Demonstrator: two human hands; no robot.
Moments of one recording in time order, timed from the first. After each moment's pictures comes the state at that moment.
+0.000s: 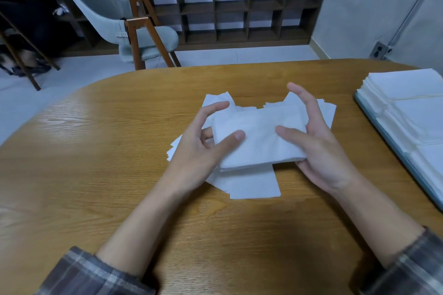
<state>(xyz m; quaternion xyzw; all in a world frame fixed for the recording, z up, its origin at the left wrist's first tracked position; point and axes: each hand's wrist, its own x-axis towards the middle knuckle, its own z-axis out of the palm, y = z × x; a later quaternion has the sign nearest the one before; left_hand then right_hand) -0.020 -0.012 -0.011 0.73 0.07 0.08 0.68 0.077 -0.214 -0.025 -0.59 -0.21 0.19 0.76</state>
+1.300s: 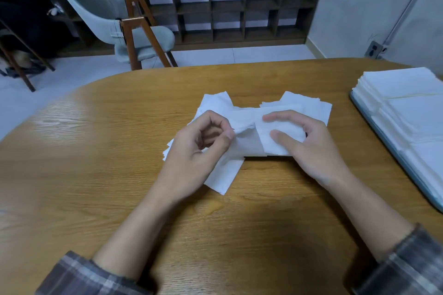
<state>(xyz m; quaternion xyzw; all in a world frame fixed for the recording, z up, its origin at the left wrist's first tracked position) -0.018 -0.008 -0.022 0.78 -0.06 0.17 0.60 0.088 -0.221 -0.039 -0.77 -0.28 0.02 0.57</state>
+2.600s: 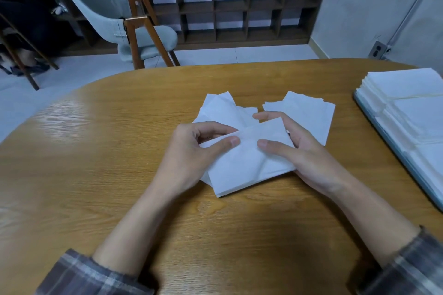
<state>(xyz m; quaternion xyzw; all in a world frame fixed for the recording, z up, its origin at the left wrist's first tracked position) -0.012 0.006 -0.026 0.80 0.05 0.12 0.59 0.074 -0.213 -0.030 -0.71 -0.23 0.22 0.63</state>
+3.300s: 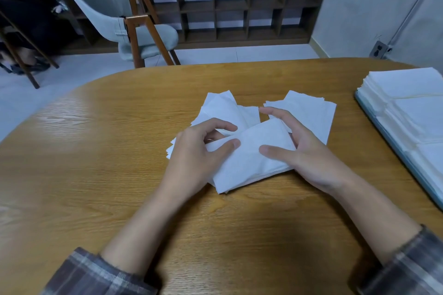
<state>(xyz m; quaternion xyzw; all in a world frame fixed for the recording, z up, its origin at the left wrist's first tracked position) -0.011 -0.002 -0.037 0.85 0.09 0.16 0.50 0.074 -0.216 -0.028 -0.75 -0.25 0.21 0.58</state>
